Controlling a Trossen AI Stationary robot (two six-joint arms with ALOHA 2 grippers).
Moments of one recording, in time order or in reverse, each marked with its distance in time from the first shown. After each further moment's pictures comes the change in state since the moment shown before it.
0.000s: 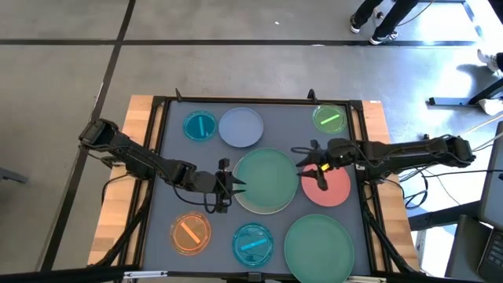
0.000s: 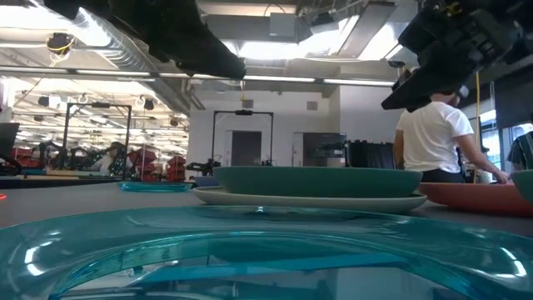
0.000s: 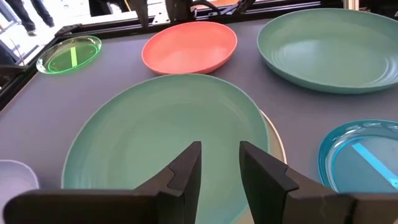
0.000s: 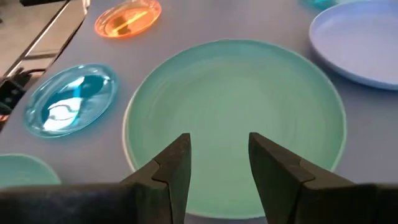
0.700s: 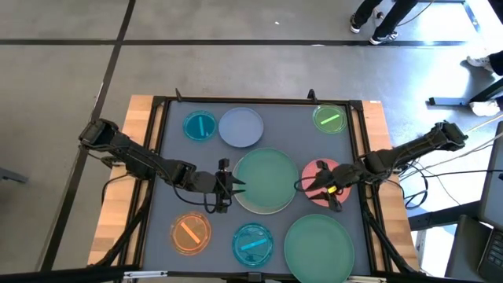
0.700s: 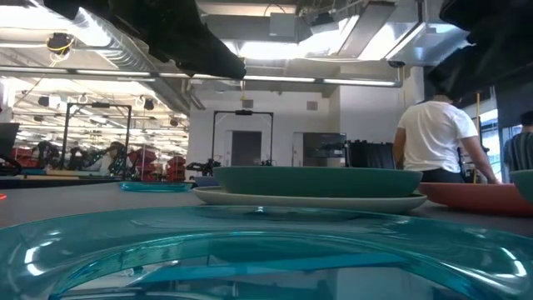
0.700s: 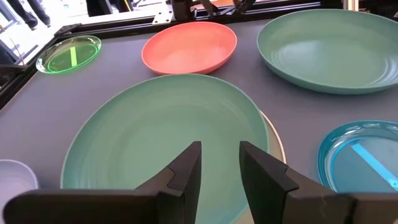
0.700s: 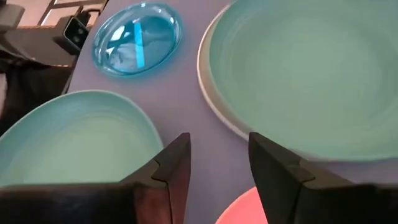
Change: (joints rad) left arm 0.000 0.000 0.000 0.001 0.000 -0.003; right arm 0.403 0.001 0.091 -0.264 0.178 0.237
